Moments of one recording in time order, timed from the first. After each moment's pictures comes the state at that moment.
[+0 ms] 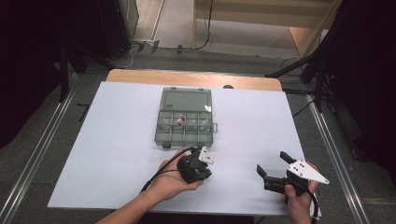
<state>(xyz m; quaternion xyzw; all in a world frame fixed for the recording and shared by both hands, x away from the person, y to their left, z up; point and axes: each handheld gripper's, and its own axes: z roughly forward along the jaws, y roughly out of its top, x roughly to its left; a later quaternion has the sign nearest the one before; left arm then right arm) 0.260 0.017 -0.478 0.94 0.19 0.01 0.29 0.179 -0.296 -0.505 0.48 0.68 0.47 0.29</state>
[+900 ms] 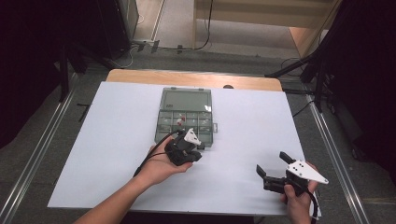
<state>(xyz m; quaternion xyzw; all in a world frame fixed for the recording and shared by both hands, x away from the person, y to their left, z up) 0.299 0.046 -0.453 0.93 0.22 0.03 0.30 0.179 -0.295 -0.506 0.48 0.68 0.47 0.29</state>
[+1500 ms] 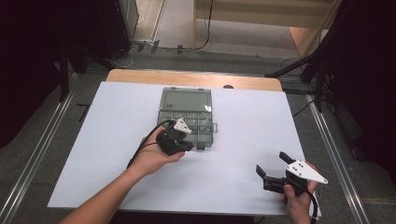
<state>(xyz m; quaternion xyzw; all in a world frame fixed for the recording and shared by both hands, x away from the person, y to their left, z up) 0.325 0.069 -0.441 0.92 0.24 0.04 0.31 0.179 -0.295 -0.506 0.48 0.68 0.47 0.29</state>
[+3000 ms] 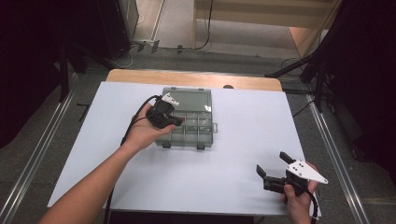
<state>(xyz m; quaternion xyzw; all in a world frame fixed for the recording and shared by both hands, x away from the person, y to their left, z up) 0.394 0.094 -0.425 0.90 0.30 0.07 0.31 0.179 -0.295 -0.506 0.48 0.68 0.47 0.29</state>
